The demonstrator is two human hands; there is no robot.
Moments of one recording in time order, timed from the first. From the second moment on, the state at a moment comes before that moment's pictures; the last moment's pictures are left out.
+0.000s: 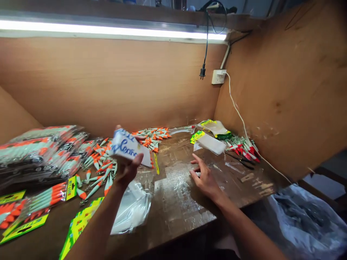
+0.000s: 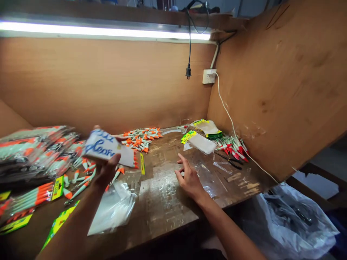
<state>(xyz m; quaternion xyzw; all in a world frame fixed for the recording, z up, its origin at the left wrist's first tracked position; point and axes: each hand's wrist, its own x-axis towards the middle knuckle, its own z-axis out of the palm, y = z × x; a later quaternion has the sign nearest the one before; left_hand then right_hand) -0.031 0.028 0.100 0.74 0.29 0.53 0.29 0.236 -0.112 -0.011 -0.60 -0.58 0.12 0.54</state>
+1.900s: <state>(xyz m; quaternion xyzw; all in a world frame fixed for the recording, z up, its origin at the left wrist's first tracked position) -0.005 0.025 0.013 0.34 0.11 0.36 0.86 0.199 -0.019 0.008 -0.47 -0.55 0.51 0.46</state>
